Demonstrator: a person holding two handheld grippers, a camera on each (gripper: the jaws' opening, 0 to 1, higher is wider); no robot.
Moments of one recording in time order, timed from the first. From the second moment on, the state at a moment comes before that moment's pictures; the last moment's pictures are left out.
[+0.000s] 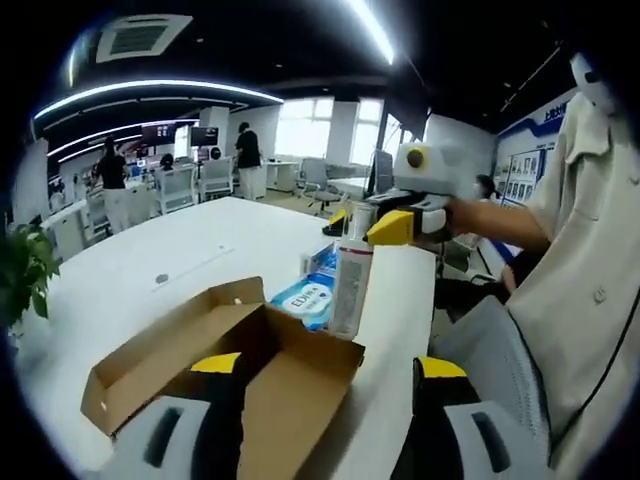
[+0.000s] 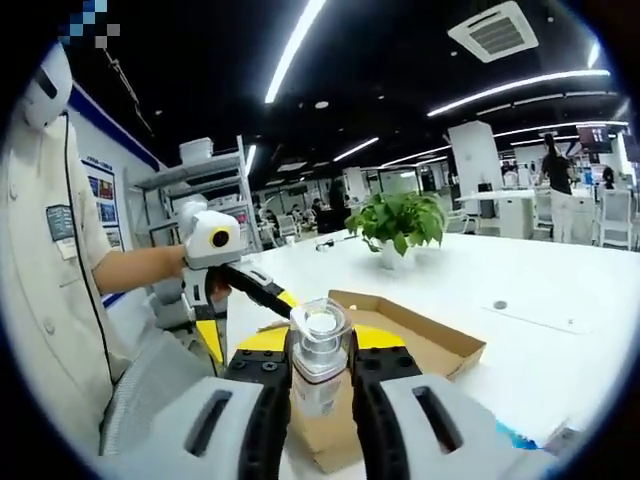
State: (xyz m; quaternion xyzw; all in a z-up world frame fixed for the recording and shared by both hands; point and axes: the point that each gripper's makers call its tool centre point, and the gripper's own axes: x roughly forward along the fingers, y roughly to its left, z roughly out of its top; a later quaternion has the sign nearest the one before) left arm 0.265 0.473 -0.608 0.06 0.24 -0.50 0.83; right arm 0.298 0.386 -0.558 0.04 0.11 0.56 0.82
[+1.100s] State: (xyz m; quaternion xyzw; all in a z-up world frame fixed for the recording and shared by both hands) left arm 0.277 0.564 -0.618 0.04 0.24 -0.36 0.90; right arm 0.390 0.342 -0.588 -0.05 0.09 0.54 0.83
